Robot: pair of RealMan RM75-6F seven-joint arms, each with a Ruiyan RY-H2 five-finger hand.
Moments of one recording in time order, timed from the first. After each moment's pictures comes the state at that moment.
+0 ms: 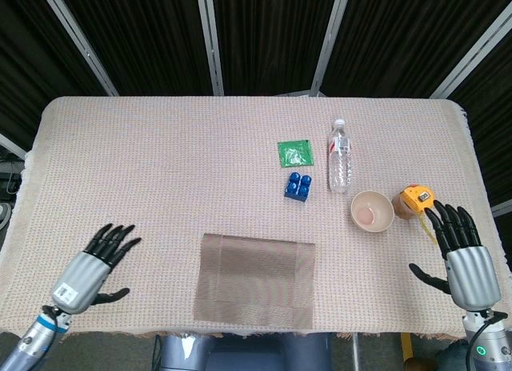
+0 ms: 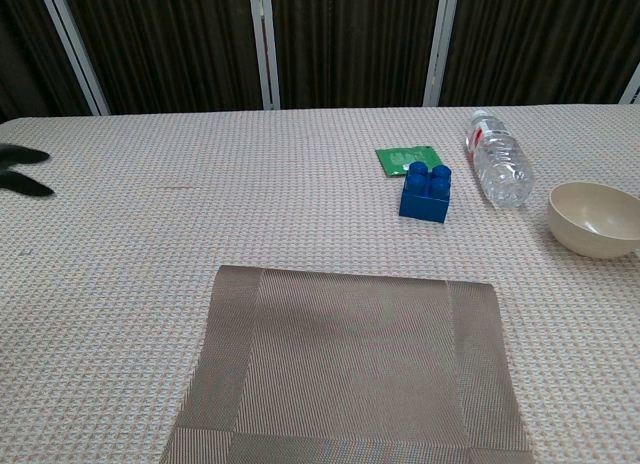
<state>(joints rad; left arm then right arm) -0.22 -1.25 0.07 -1.62 1.88 1.36 0.10 0.11 -1.18 0.07 -1.55 -1.66 1.66 0.02</state>
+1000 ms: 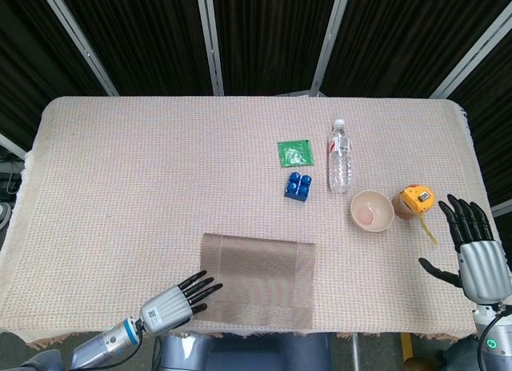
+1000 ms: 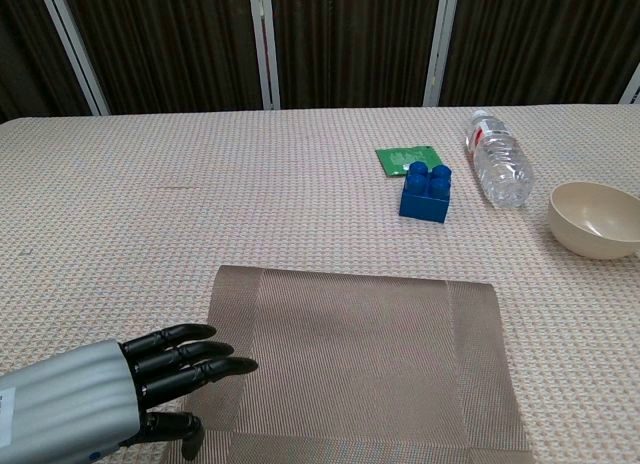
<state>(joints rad) -0.40 -1.68 0.21 -1.14 2.11 1.27 0.12 0.11 -1.16 0.09 -1.53 -1.61 1.63 0.11</state>
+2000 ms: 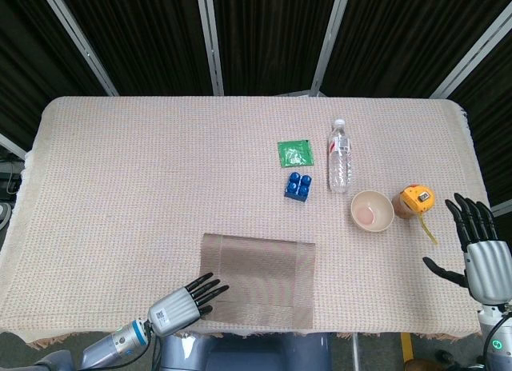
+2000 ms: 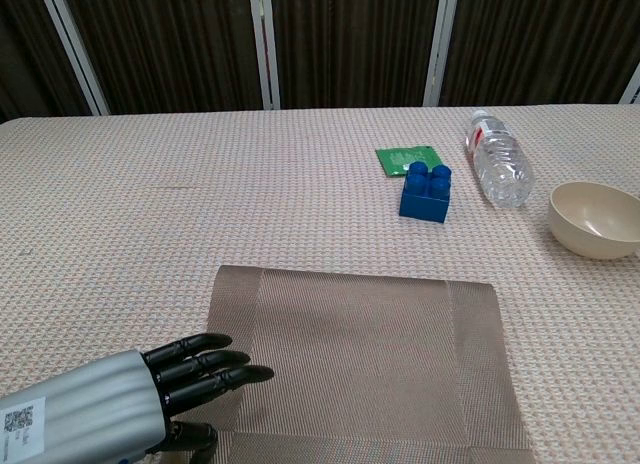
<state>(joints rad) -0.42 -1.74 0.24 -1.10 2.05 1.27 0.13 0.11 -1.15 0.10 -1.54 -1.61 1.64 0.14</state>
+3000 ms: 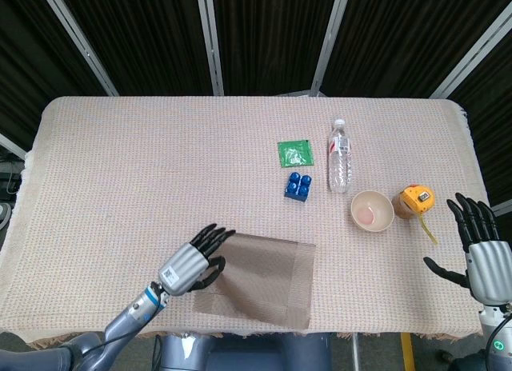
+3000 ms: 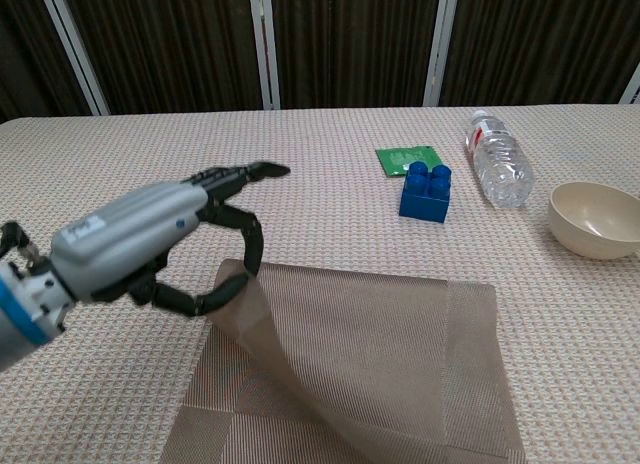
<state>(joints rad) -0.51 -1.72 -0.04 -1.38 1.75 1.21 0.03 0.10 -1.14 0.11 -1.55 -1.61 1.65 0.15</state>
